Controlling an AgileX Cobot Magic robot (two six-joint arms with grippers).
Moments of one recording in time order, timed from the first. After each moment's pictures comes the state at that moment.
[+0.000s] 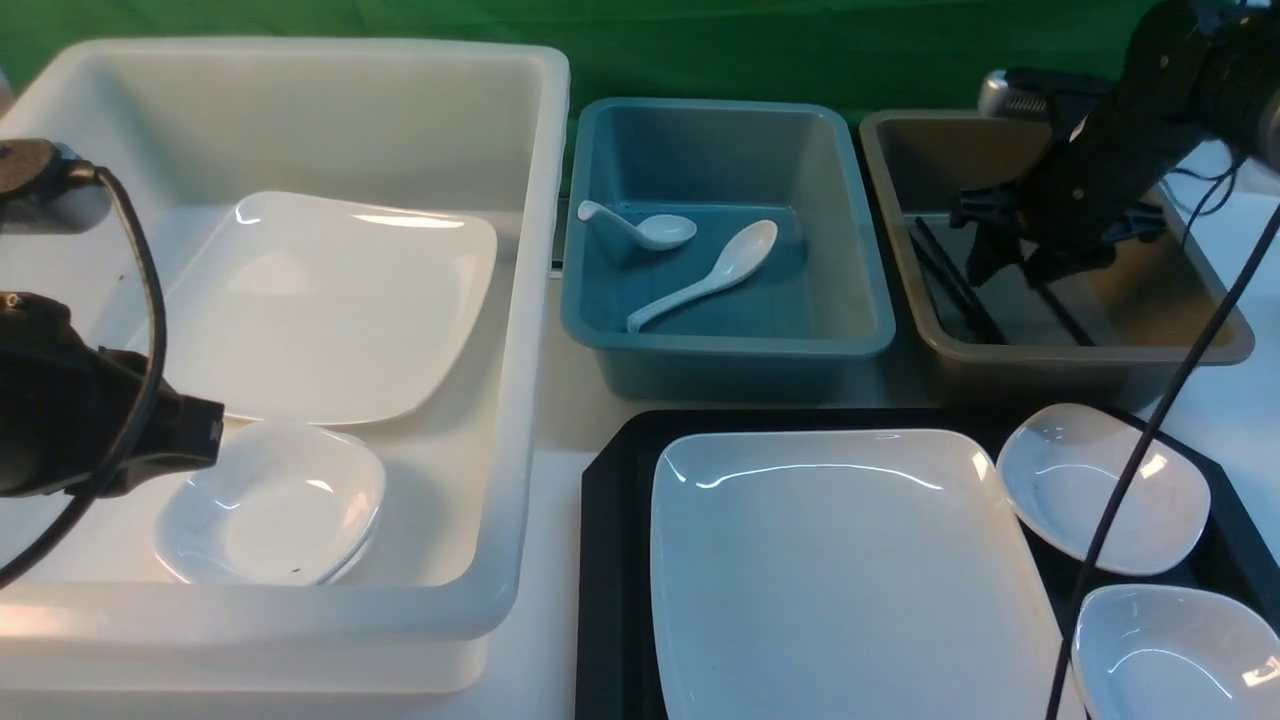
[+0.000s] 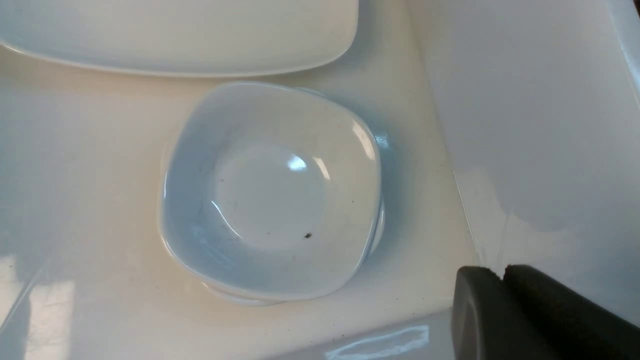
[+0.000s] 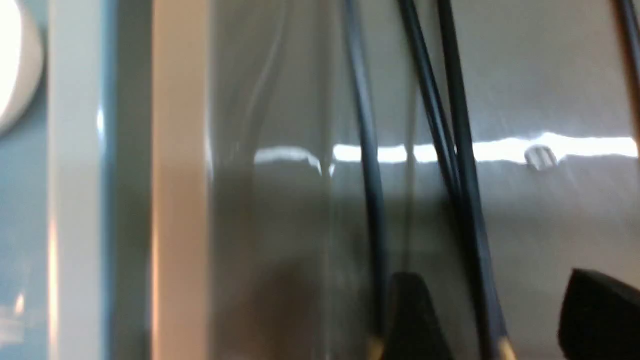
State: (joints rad) right arm 0.08 2.22 -2.00 0.10 0.92 0.04; left arm 0.01 1.05 -0.88 -0.36 0.89 0.33
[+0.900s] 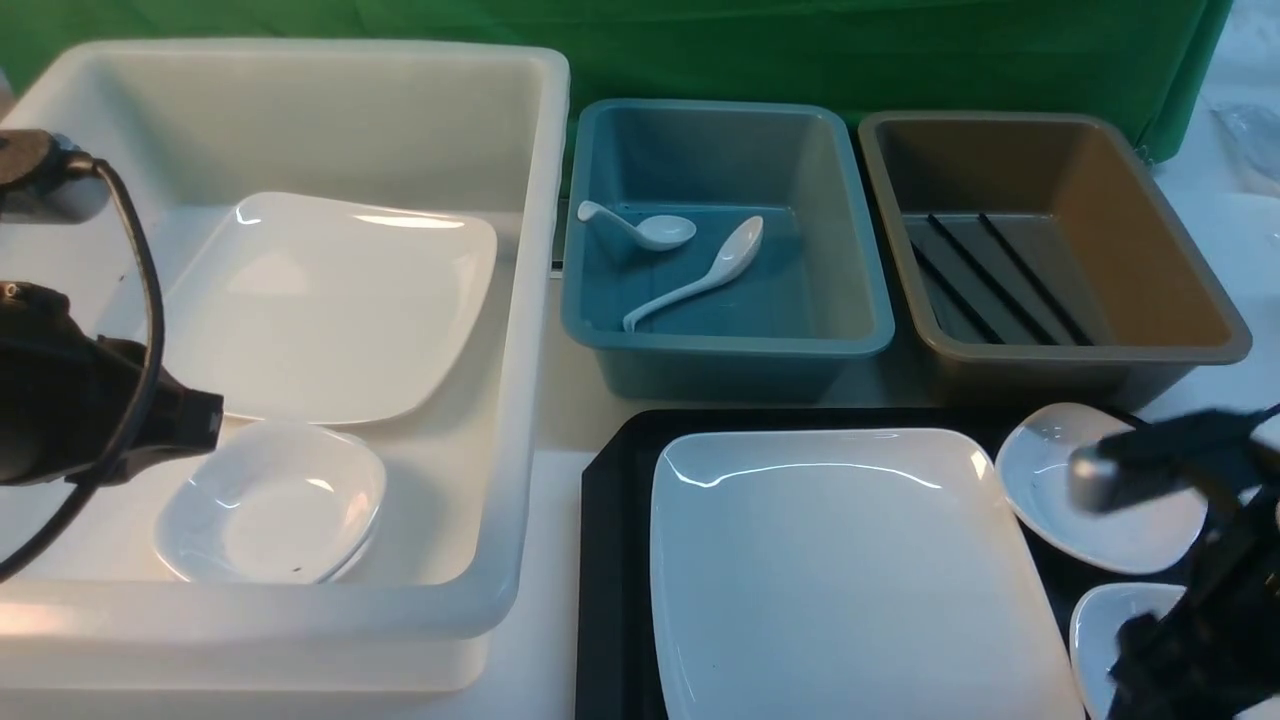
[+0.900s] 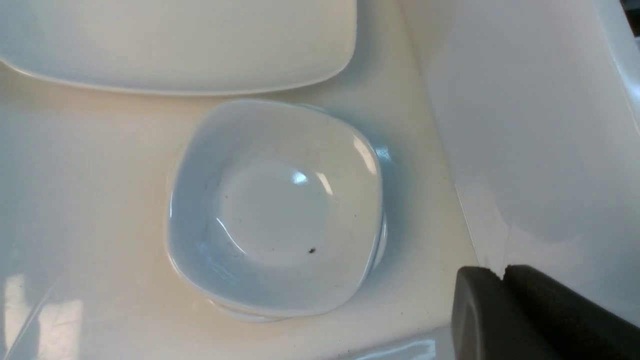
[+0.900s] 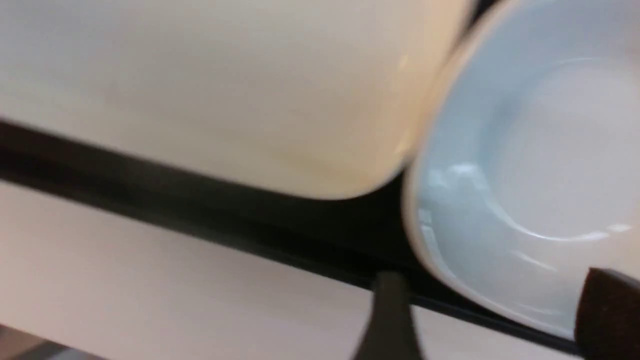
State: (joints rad) right arm 0.26 1.36 -0.80 0.08 0.92 -0.14; left arm 0.01 1.05 -0.88 -0.36 0.85 0.35
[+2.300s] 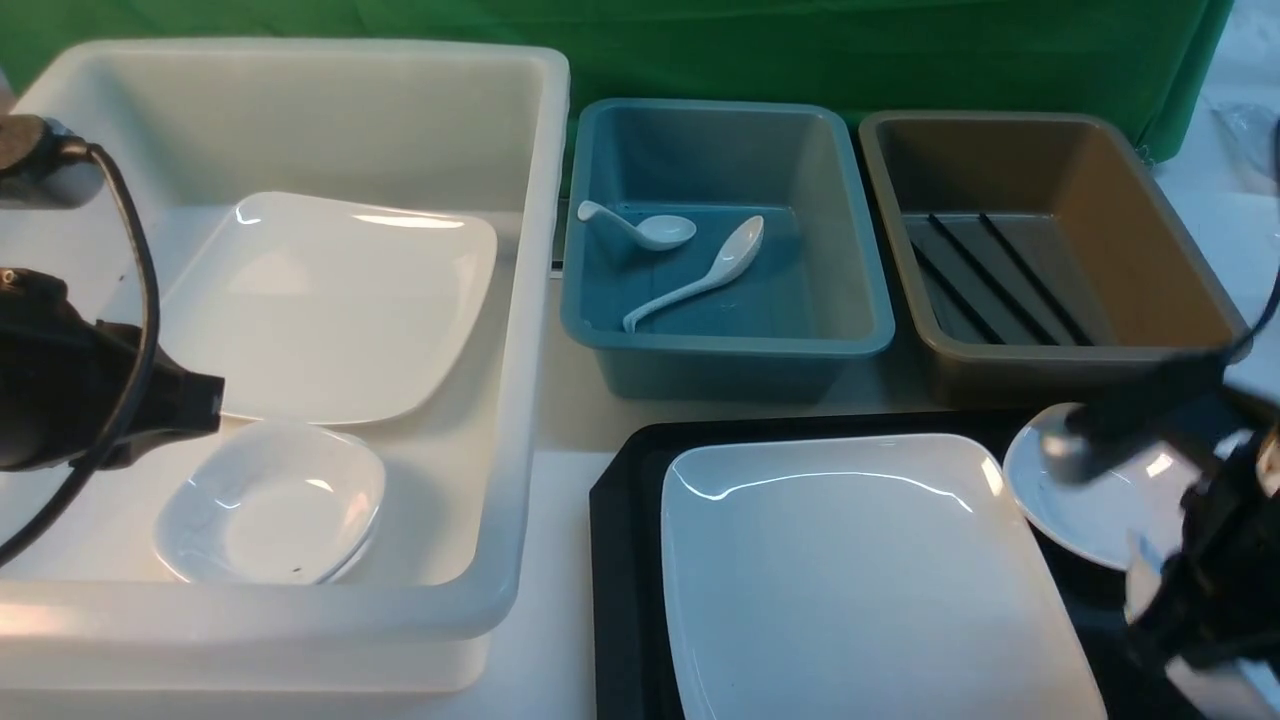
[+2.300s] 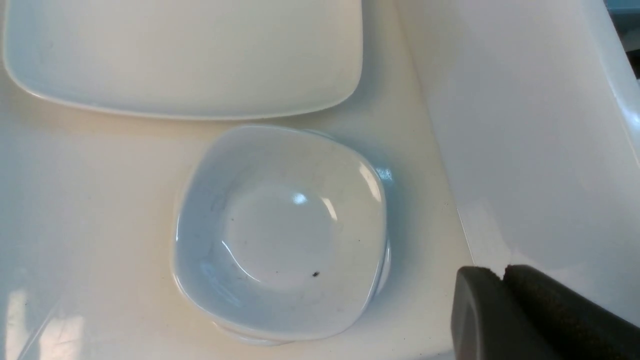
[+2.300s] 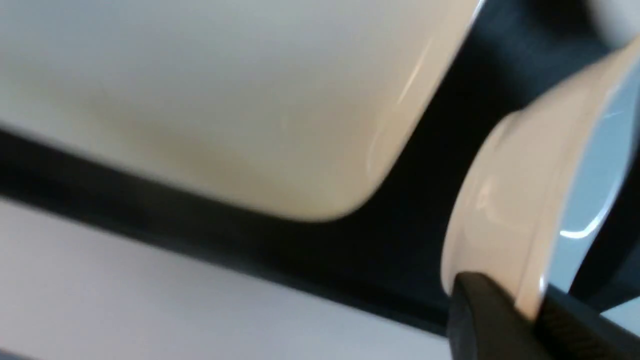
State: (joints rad) right arm 0.38 1.31 -0.98 -0.11 1.06 -0.04; left arm 0.01 1.05 -0.88 -0.36 0.81 0.33
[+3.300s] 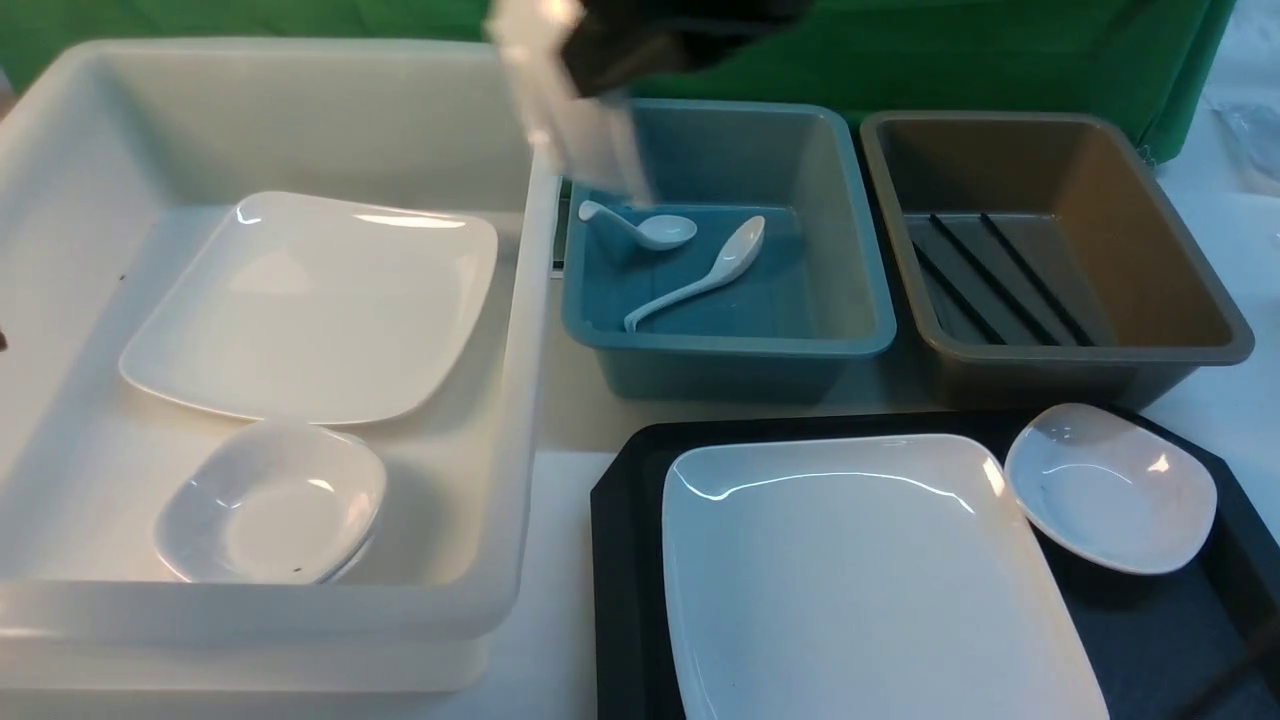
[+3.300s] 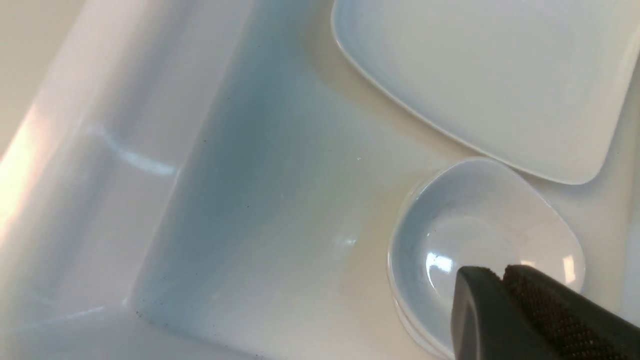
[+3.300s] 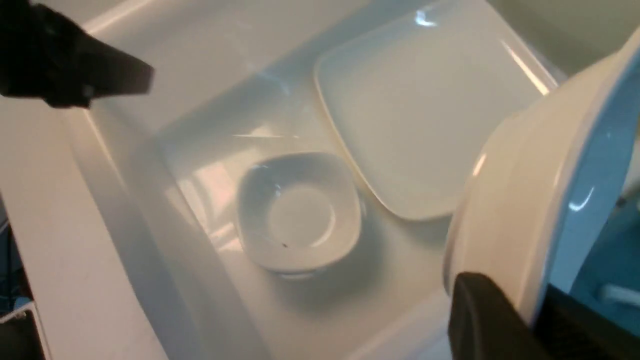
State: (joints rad) right arm 0.70 1.92 -2.24 0.35 1.06 -0.29; left arm 0.34 1.05 -0.88 -0.25 0.81 0.08
